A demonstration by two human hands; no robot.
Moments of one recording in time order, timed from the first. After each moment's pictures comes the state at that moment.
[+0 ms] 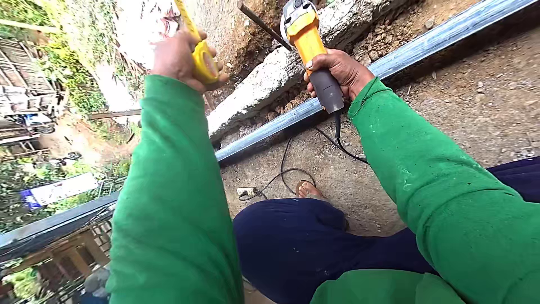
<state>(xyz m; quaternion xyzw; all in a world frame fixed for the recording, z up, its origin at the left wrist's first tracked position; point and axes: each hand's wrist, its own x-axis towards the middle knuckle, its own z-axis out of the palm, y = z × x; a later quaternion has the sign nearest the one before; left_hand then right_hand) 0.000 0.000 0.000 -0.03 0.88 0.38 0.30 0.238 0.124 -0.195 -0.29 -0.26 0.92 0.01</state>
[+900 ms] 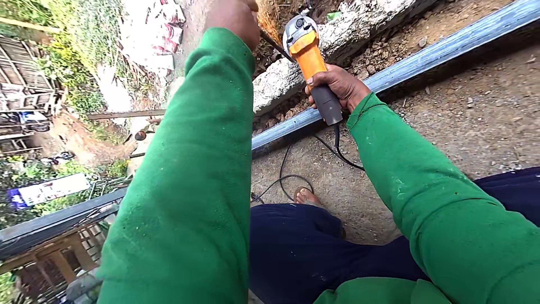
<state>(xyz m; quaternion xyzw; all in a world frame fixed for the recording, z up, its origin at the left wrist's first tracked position) 0.034 0.094 -0.025 0.41 0.89 -0.14 0.15 0.237 0.122 -0.197 -0.29 -0.28 0.92 0.00</state>
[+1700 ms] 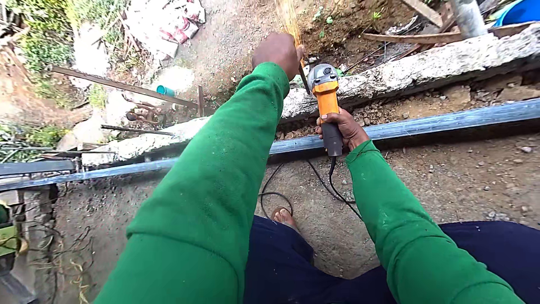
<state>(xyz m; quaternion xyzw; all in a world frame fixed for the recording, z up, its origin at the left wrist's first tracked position) 0.036 0.079 -0.006 0.34 0.92 -0.08 0.19 0.237 0.115 -0.201 -0.28 -0.32 0.90 0.01</state>
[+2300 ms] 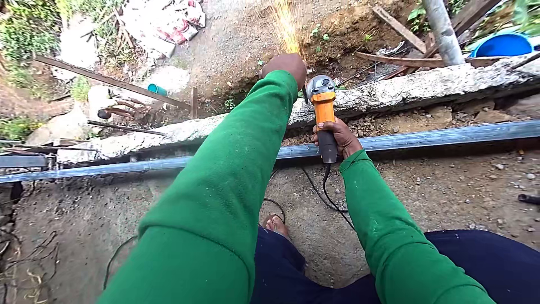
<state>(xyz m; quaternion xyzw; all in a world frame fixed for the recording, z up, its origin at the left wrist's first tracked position) 0.049 0.088 -0.008 0.31 0.92 -0.13 0.22 0.231 0.116 -0.197 -0.28 -0.34 0.90 0.01</state>
